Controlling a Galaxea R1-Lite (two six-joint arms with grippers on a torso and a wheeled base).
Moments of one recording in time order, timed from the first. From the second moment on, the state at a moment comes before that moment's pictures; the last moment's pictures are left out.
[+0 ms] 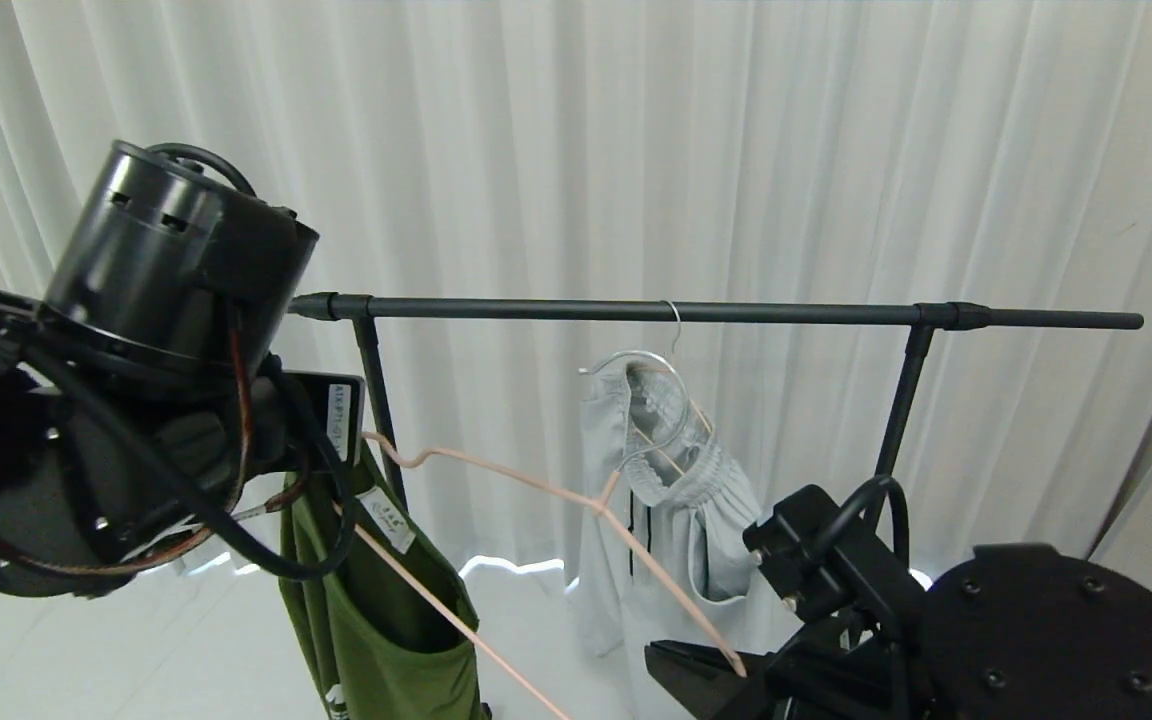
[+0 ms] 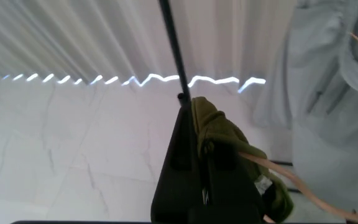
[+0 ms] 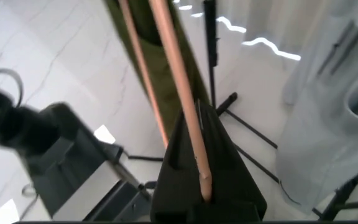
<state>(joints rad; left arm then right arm) -0.65 1.47 -1.16 0.39 0.78 -0.28 1.24 1.59 -0.68 -0.48 -0.29 0.50</state>
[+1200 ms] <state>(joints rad) -0.84 1.55 -1.25 0.39 0.79 -0.41 1.16 1.73 -0.80 -0.49 -0.31 0.50</state>
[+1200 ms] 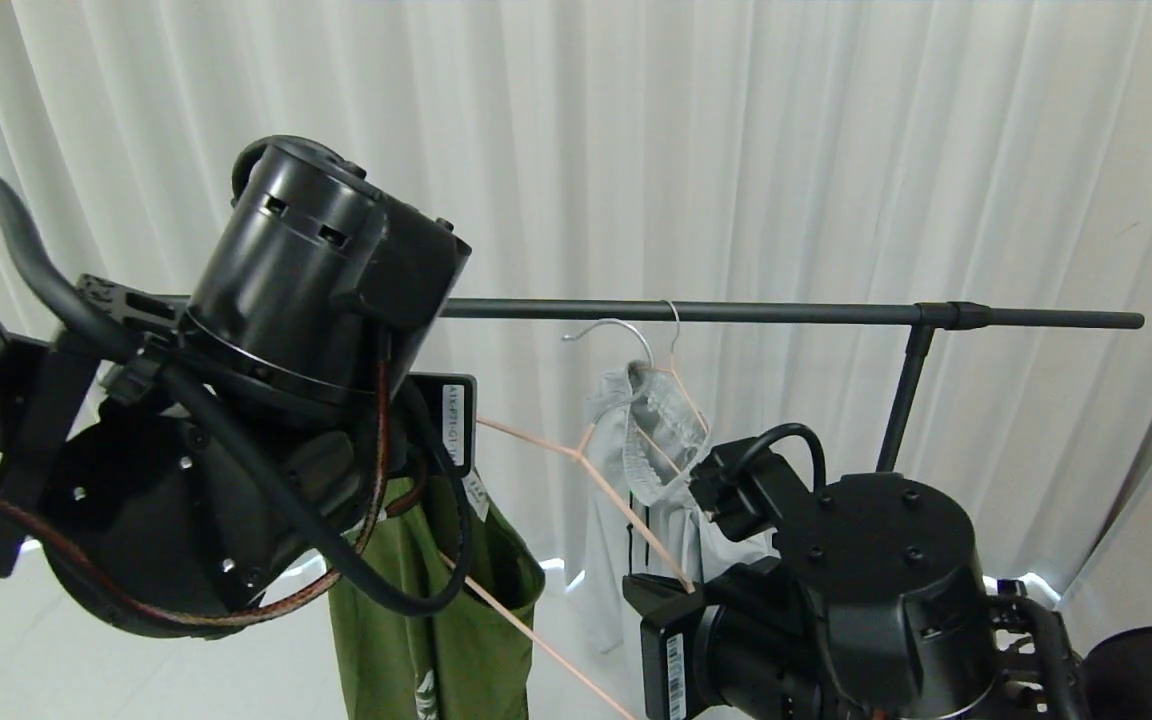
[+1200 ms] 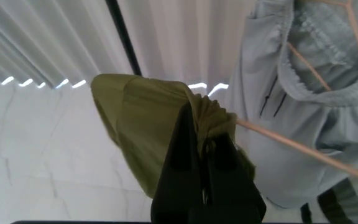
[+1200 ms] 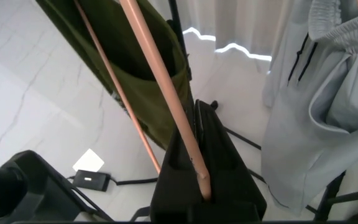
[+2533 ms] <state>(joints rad) -1.06 1.44 -1.14 0.39 0.73 -0.45 1.17 1.76 -0.85 -0.59 -0.37 0.49</state>
